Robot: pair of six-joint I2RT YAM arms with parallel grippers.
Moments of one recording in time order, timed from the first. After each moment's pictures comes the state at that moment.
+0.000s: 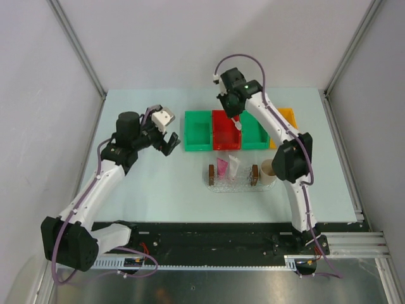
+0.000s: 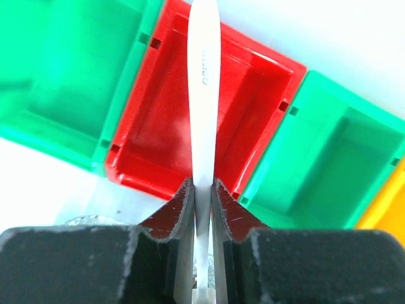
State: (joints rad) left arm -0.26 1.13 0.93 -0.23 0.44 0.41; right arm 0.51 2.26 2.28 -1.00 0.09 -0.01
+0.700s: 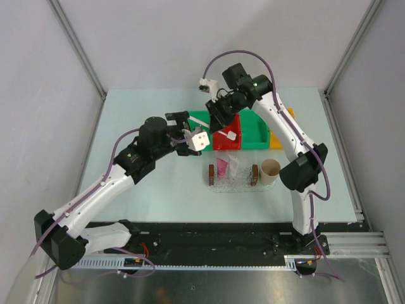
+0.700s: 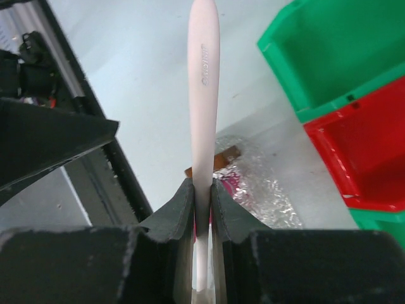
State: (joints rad) left arm -0.65 1.13 1.06 -0.22 0.12 0.90; right arm 0.57 2.06 2.33 -1.25 -0.54 -0.20
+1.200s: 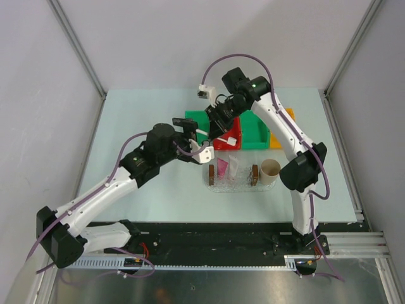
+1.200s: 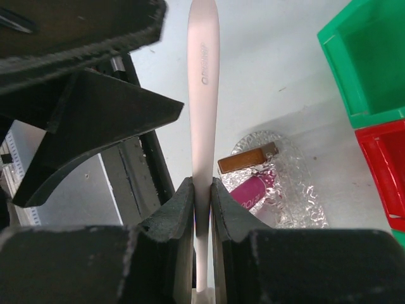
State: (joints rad) left arm -0.72 1.13 1.01 -0.23 0.05 1.10; right arm 0.57 2.06 2.30 -1.33 -0.73 -0.30
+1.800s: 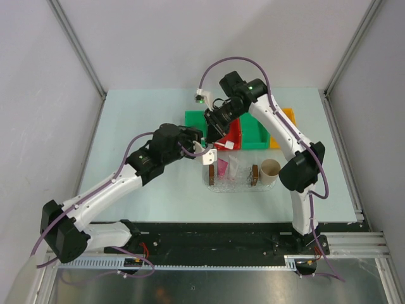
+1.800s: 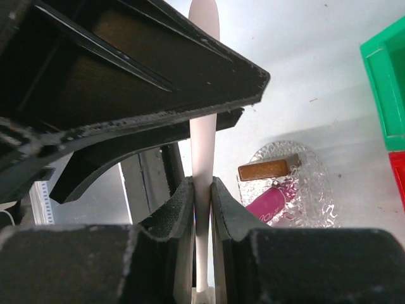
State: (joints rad) left arm -0.73 1.19 1.00 -0.23 0.06 1.13; right arm 0.58 2.06 2.26 -1.34 -0.84 -0.36
